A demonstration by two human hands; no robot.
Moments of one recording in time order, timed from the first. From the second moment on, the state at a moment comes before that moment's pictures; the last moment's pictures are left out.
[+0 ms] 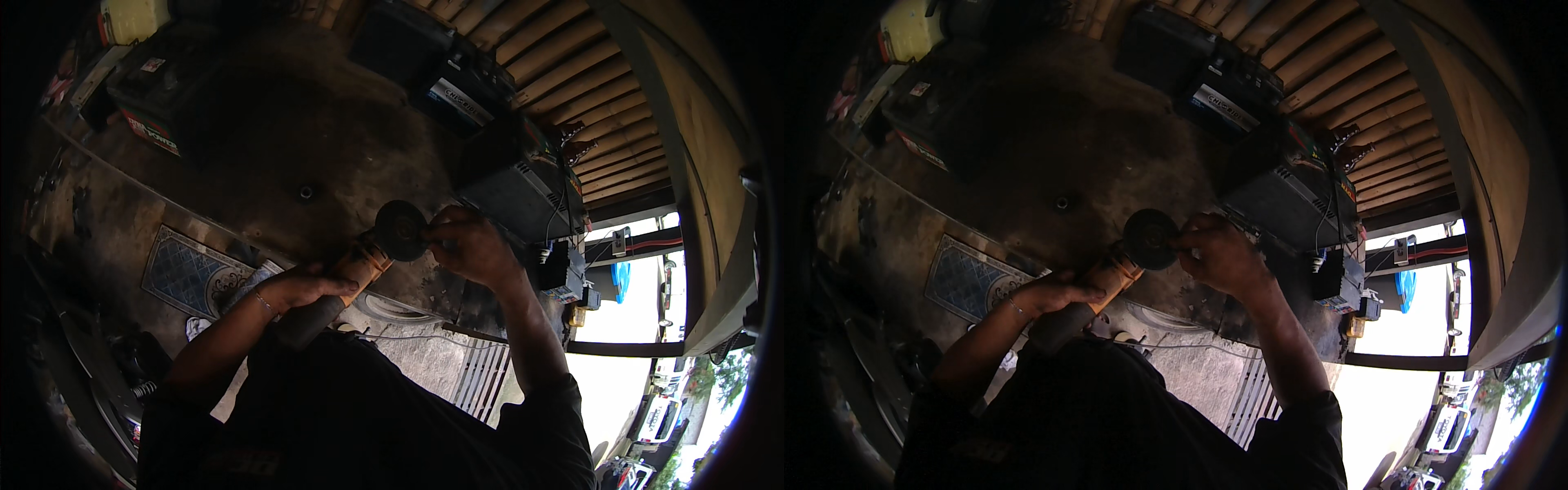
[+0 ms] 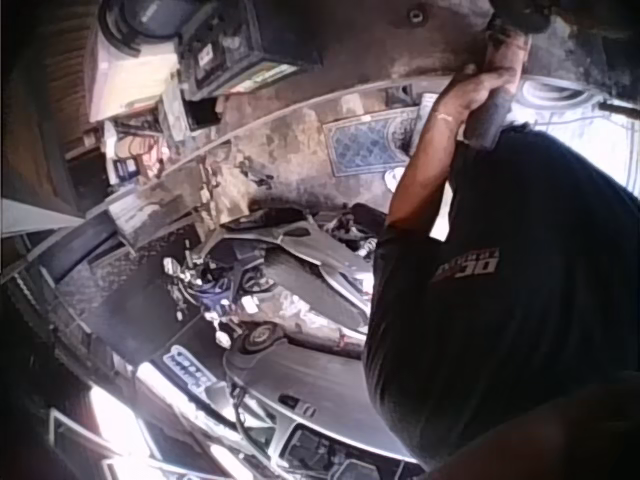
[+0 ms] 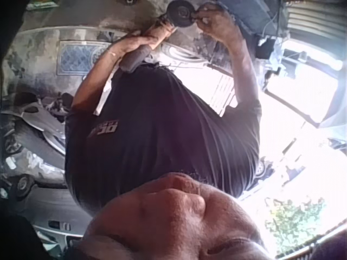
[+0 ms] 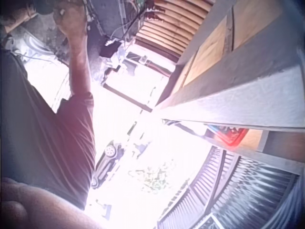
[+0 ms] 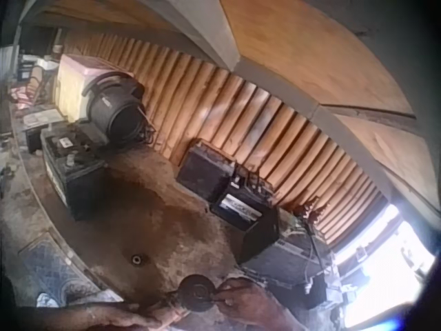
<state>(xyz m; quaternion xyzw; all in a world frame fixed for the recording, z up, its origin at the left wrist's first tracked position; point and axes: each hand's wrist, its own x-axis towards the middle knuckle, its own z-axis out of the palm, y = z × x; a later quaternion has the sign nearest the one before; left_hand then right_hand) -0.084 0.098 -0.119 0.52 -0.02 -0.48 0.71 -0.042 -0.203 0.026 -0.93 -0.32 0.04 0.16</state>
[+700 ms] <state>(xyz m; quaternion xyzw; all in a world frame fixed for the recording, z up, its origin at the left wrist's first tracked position) -0.083 0.098 -0.119 0.52 -0.05 -0.47 0.71 -0.063 -0.212 -0.005 -0.93 -0.20 -0.04 0.30</state>
